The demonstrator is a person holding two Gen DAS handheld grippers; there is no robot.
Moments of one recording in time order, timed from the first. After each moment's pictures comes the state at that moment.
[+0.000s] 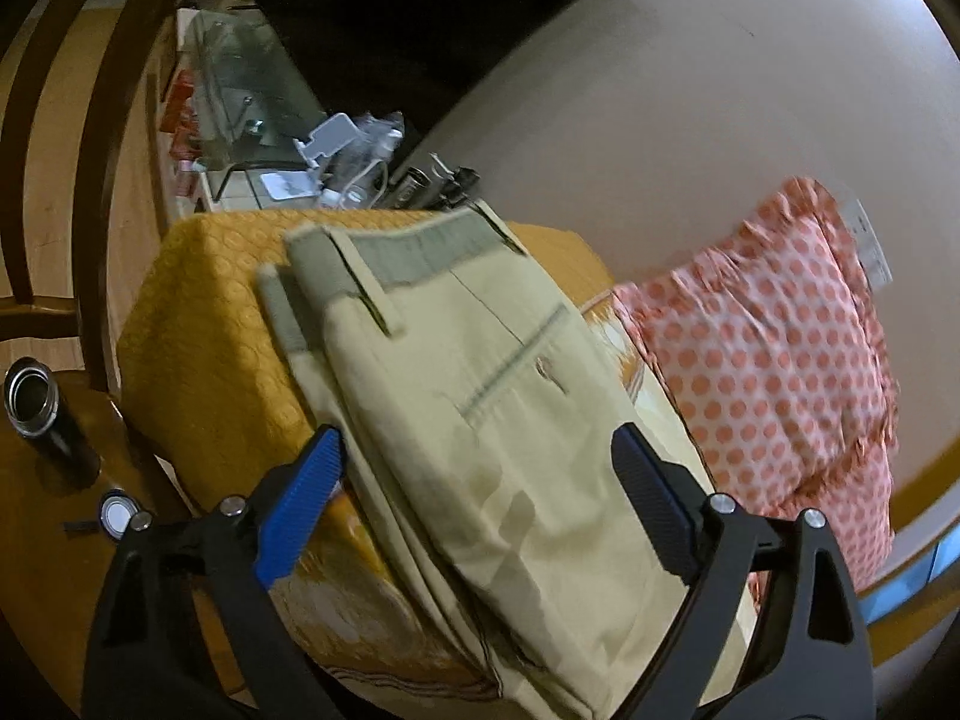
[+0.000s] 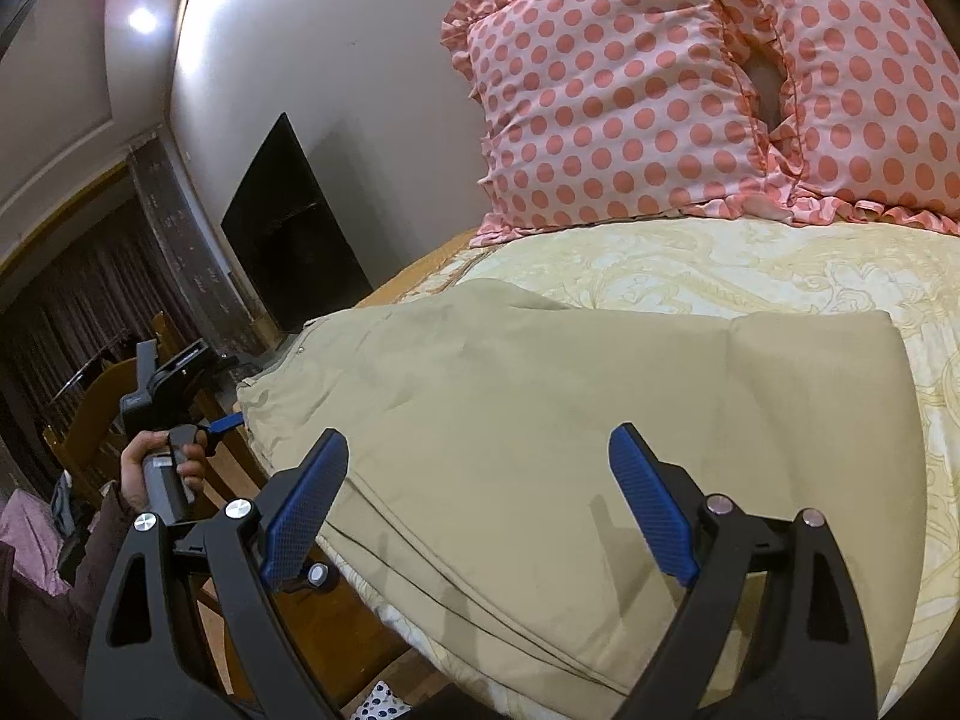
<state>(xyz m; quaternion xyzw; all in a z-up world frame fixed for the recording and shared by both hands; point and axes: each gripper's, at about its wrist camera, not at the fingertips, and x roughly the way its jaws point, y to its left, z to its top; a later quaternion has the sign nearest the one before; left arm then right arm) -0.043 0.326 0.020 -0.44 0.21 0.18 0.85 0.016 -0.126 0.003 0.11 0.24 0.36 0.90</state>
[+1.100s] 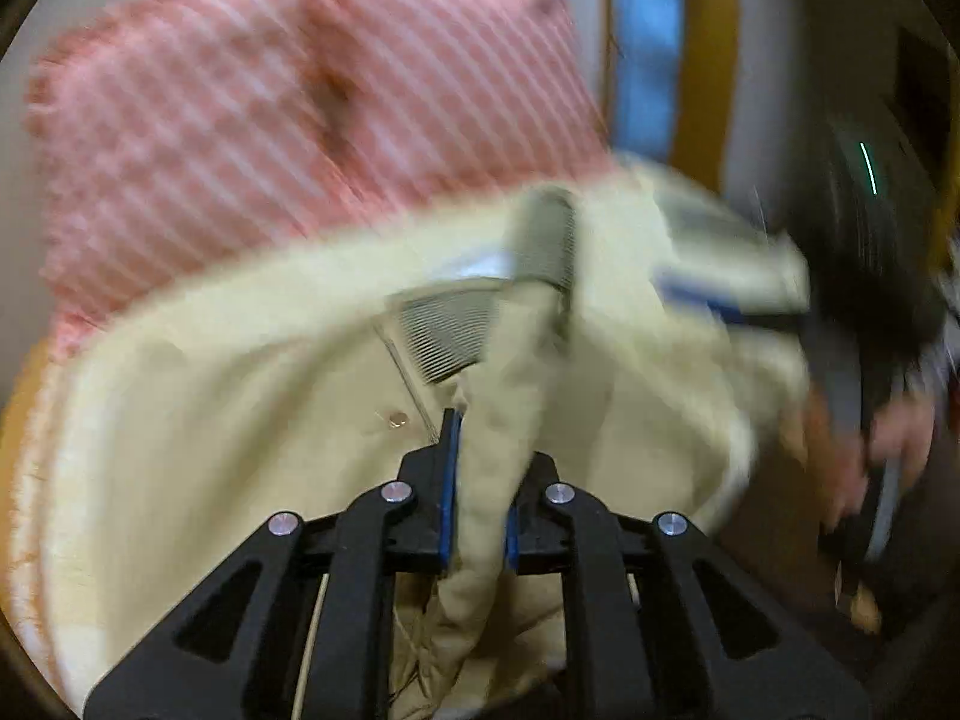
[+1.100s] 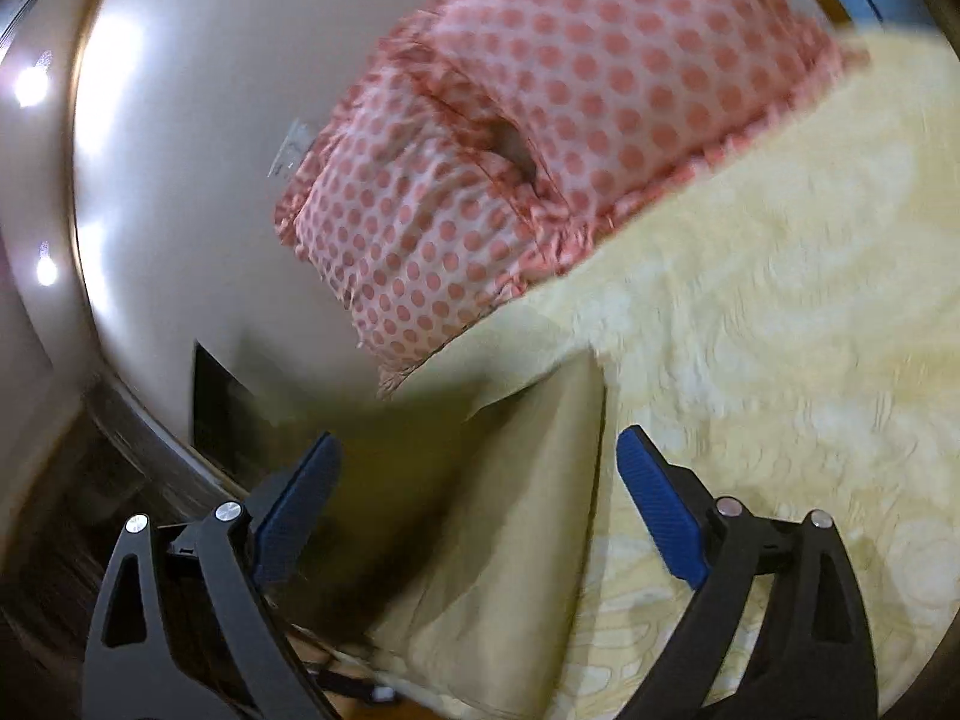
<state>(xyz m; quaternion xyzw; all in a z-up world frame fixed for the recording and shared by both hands) 0.005 -0.104 0.042 0.13 0.34 -0.28 0.89 0.022 -0.310 -0.015 0.38 0.22 0.25 0.86</state>
